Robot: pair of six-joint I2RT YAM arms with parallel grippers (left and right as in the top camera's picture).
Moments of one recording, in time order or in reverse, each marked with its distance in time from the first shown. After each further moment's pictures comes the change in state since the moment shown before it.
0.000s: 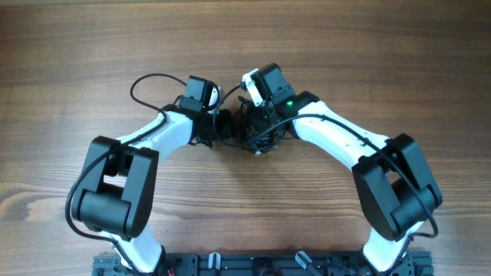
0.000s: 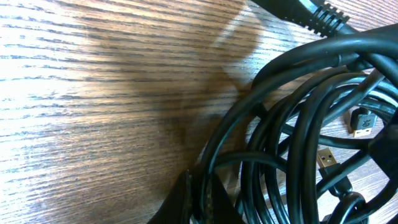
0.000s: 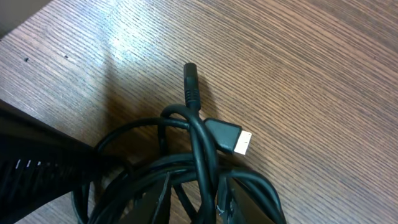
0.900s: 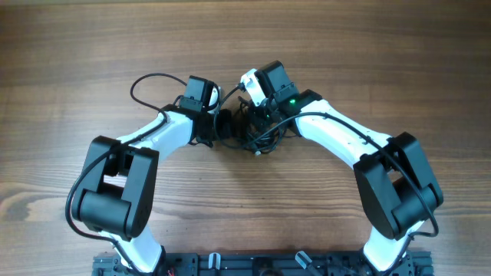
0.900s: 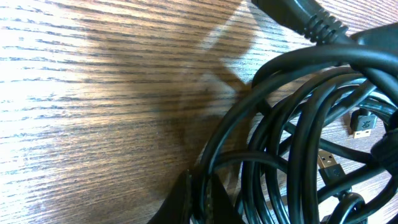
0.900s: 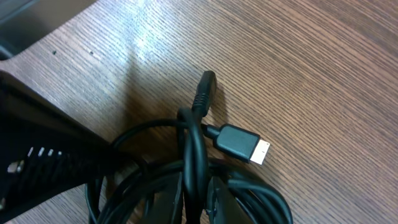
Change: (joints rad) left arm 0.000 0.000 0.000 0.003 0.000 0.000; right arm -0.020 -0.002 -0.001 0.010 -0.093 -0.084
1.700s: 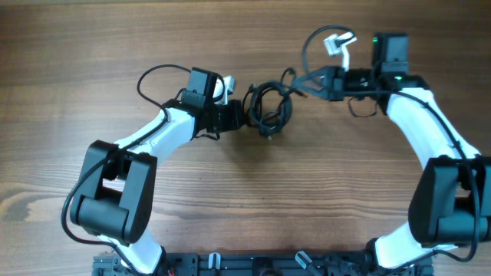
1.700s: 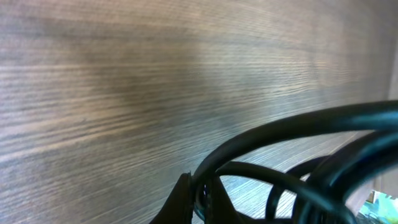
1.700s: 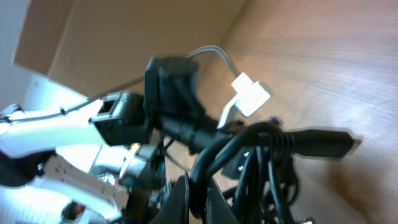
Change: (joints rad) left arm -0.021 -0.024 0.055 0.044 0.158 -0.016; right arm -0.581 -0.170 -0.054 0.084 -1.273 0.257
